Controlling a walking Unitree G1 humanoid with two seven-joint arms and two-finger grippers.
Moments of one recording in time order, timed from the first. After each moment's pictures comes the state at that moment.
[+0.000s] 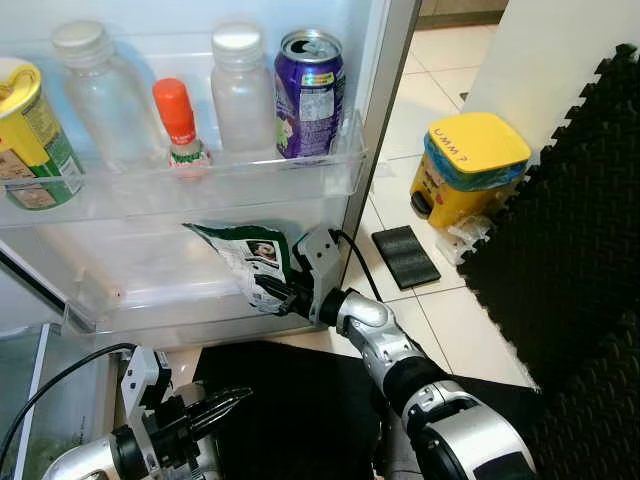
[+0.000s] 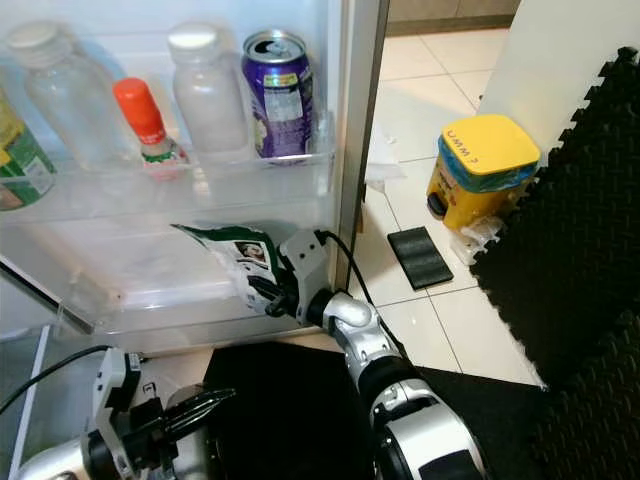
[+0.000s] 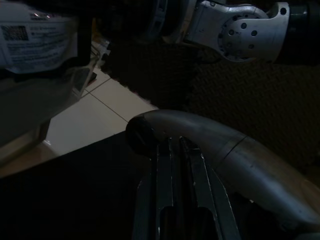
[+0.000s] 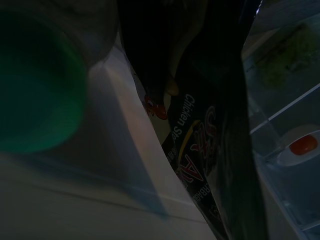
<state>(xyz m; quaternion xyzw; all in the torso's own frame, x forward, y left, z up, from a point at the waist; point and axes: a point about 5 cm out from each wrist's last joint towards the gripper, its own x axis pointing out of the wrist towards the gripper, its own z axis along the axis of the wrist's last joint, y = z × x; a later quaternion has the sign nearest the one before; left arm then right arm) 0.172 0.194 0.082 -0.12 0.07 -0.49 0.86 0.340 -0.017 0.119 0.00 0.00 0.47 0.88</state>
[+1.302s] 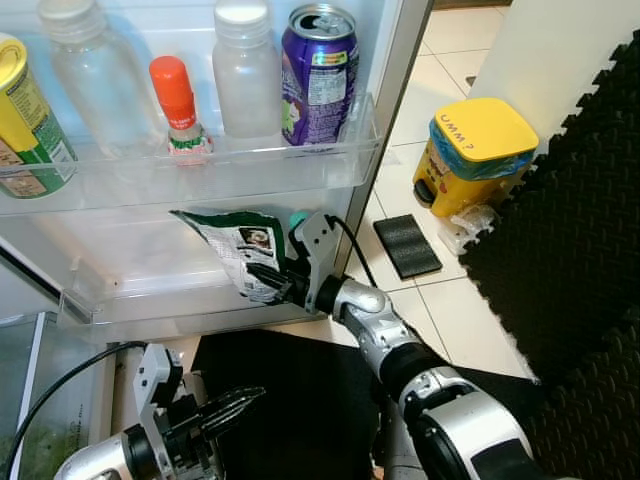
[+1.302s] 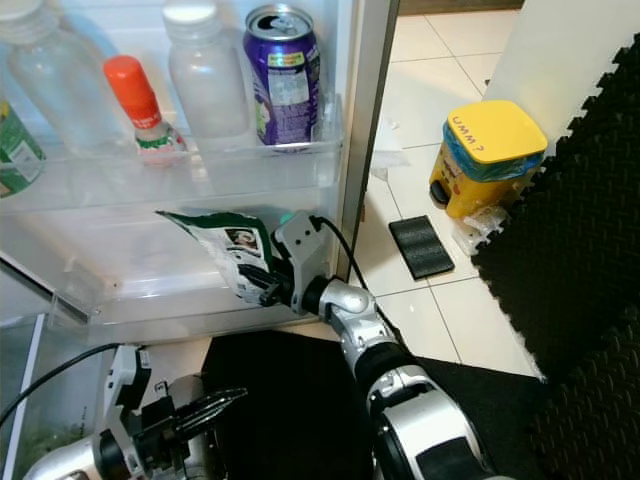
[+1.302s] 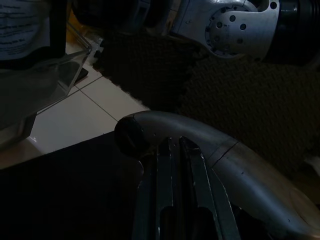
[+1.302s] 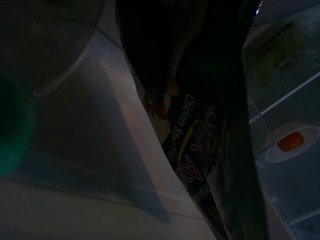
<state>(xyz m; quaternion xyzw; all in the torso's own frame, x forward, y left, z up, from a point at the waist) 0.172 0.182 0.086 -0.13 0.07 -0.49 0.86 0.345 -0.010 0.134 0.01 -0.02 0.49 0.87</state>
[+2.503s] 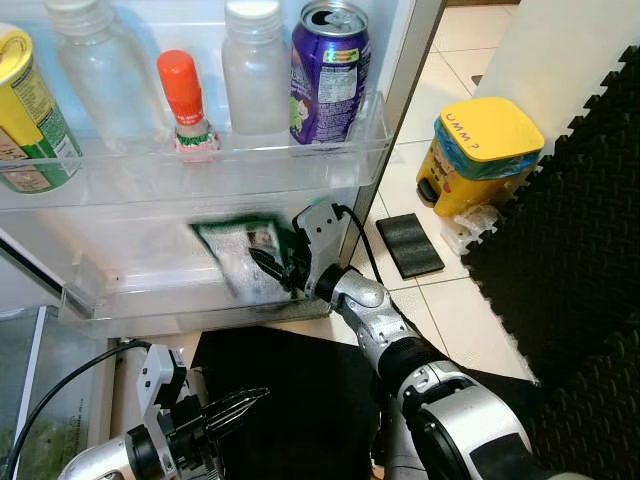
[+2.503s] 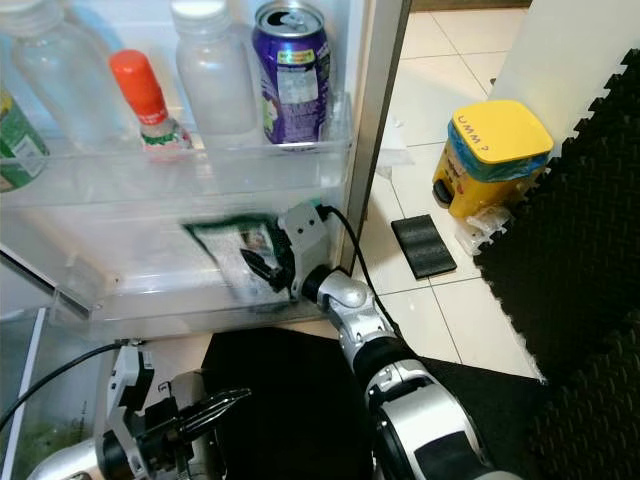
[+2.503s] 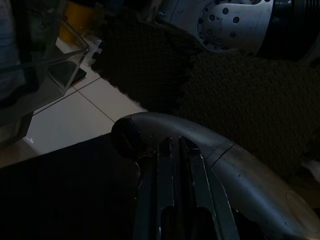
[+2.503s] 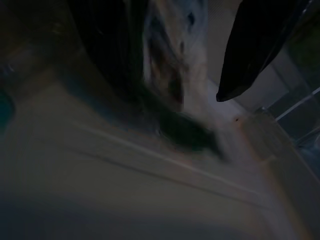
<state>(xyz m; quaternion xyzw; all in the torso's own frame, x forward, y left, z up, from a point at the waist) 0.170 0.177 0.088 -0.14 0.07 -0.50 0.85 0.356 -0.013 0.147 0.00 -0.05 0.41 0.91</state>
